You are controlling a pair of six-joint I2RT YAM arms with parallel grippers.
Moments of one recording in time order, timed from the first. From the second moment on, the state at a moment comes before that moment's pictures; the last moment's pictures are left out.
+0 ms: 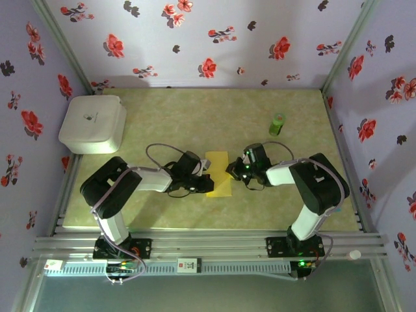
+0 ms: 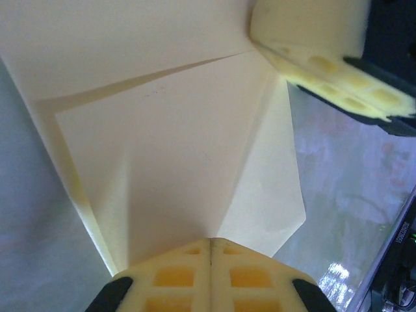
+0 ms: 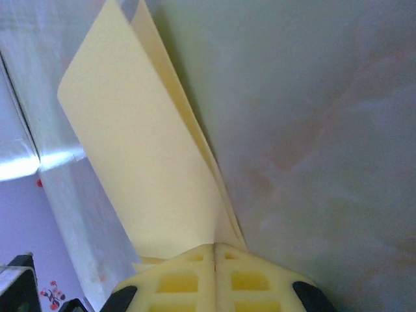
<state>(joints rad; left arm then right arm) -0.80 1.77 0.74 0.13 0.46 -0.73 0.46 1.71 0.60 0.29 -0.48 1.07</state>
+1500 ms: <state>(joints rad) -0.80 1.82 0.85 0.17 0.48 -0.89 0.54 1.68 0.61 0.21 -0.45 1.03</state>
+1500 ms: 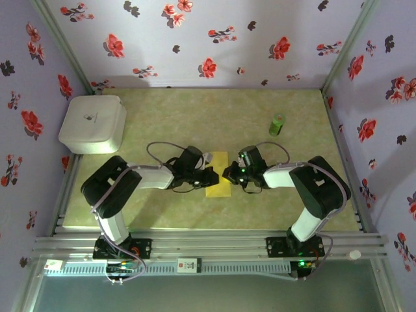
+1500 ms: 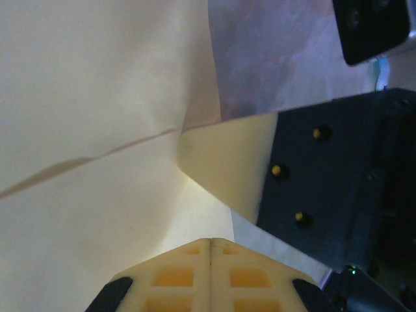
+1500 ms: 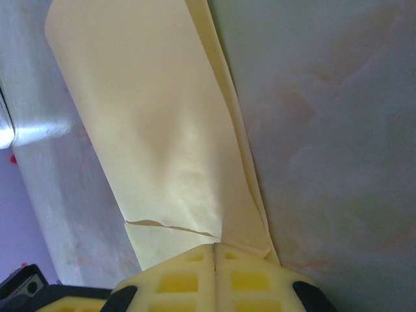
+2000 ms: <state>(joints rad) -0.80 1.87 0.88 0.11 0.48 -0.84 0.53 1.68 0.61 0.21 -0.44 1.03</state>
